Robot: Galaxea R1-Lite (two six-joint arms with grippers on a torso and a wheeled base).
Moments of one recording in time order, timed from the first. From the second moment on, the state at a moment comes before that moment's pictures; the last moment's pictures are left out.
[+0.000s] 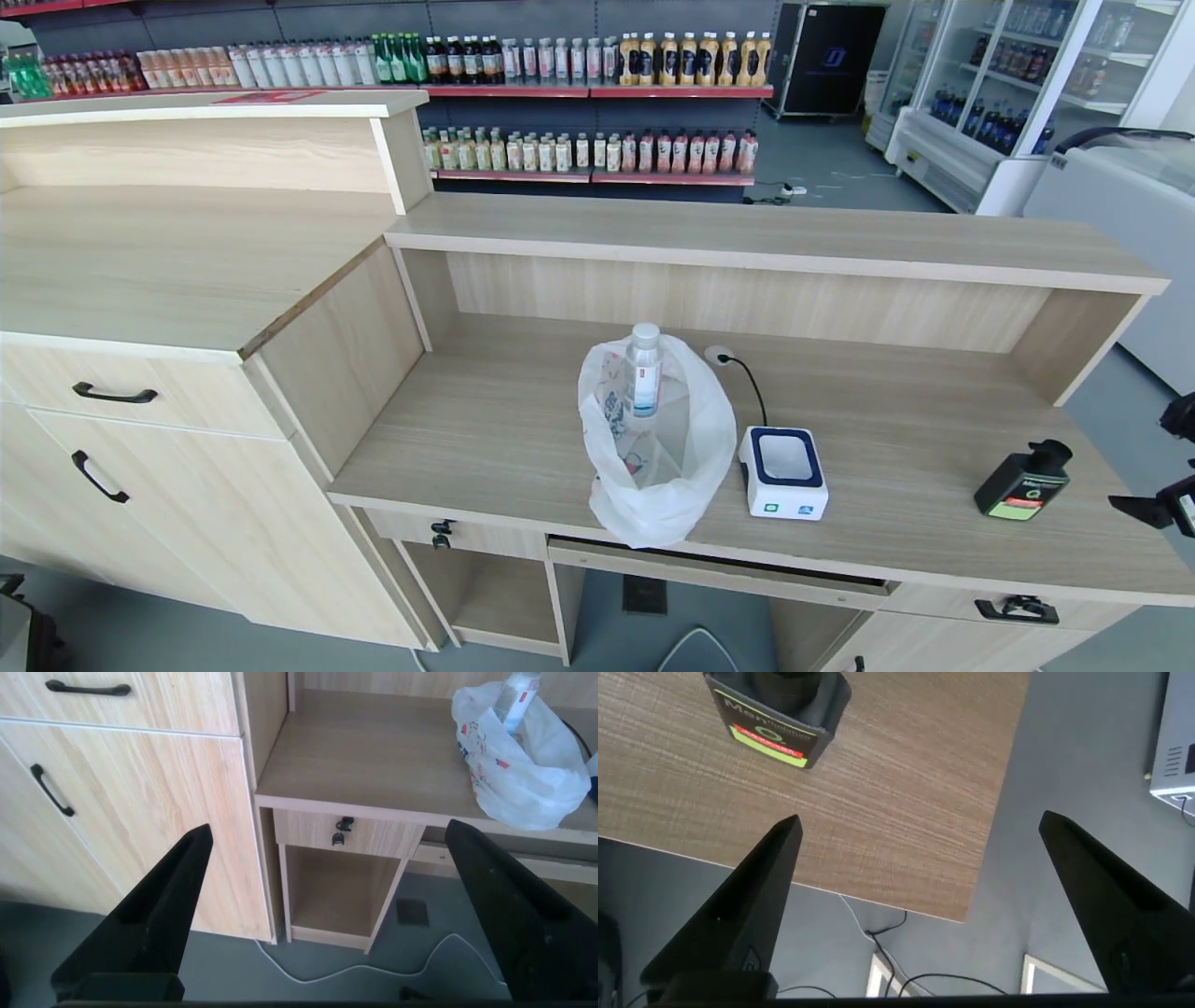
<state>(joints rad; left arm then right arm) 0.00 0.00 0.00 0.00 0.00 0.00 -0.74 2.01 -0.92 -0.43 0.39 -0.91</state>
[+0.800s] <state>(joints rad) 0.00 0.00 0.00 0.00 0.00 0.00 -0.71 2.12 -0.98 -0.43 0.49 -0.99</state>
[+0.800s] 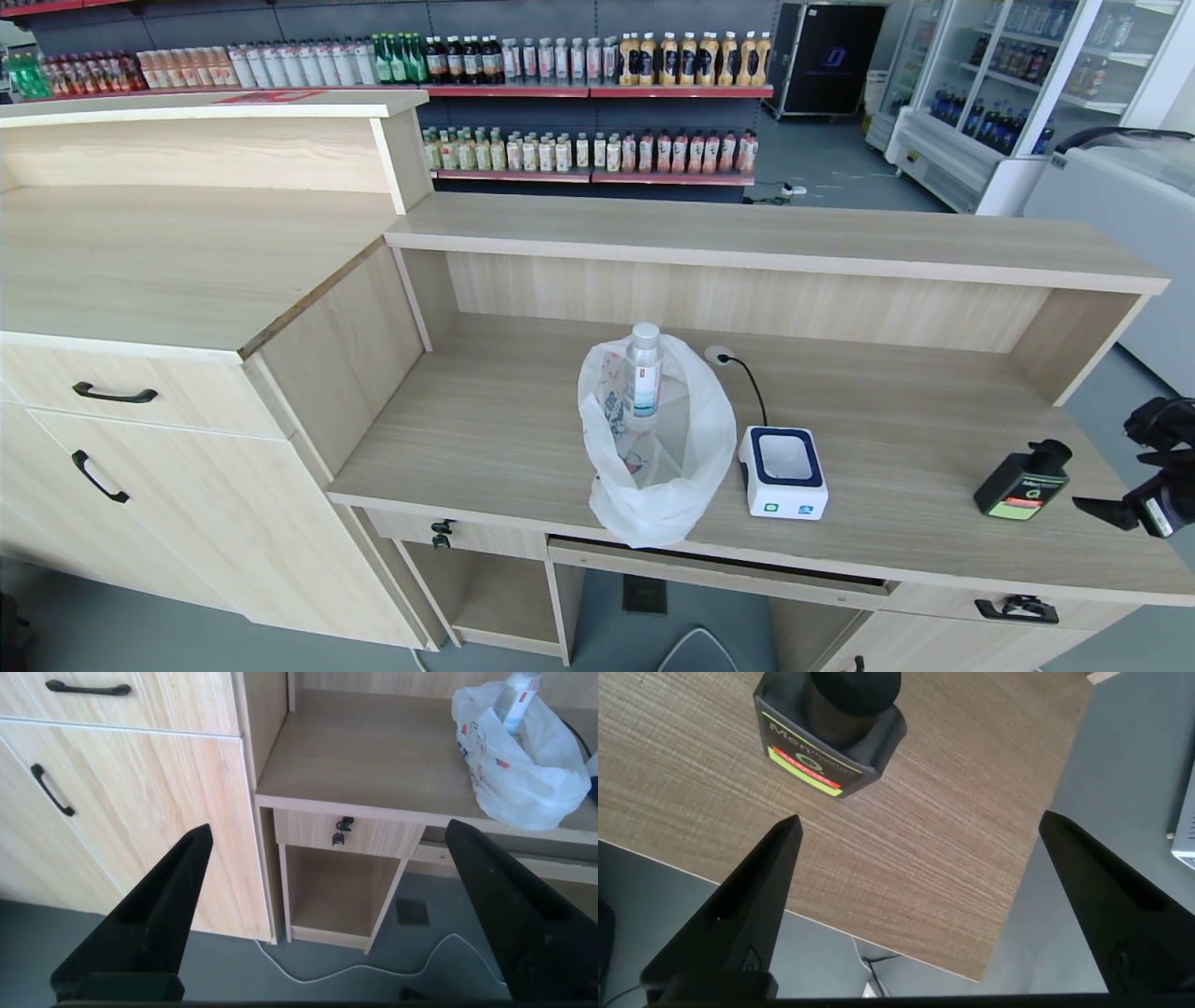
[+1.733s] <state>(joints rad) 0.00 0.00 0.00 0.00 0.00 0.00 -0.63 2.20 -1.04 -0.46 0.49 -0.99</state>
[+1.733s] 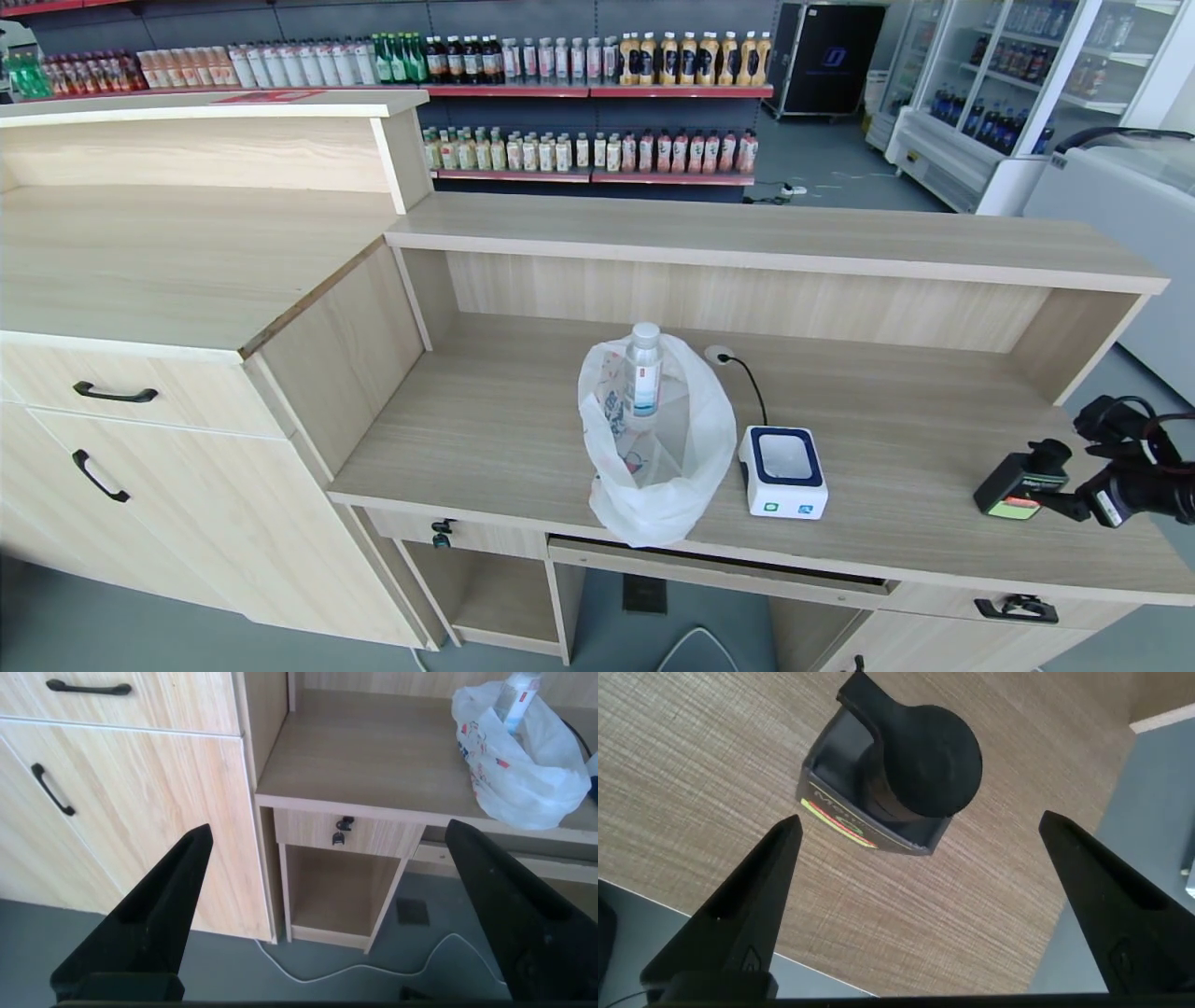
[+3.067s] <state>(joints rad) 0.00 0.00 0.00 0.00 0.00 0.00 -0.55 2.27 -1.08 -0.46 0.49 -0.98</state>
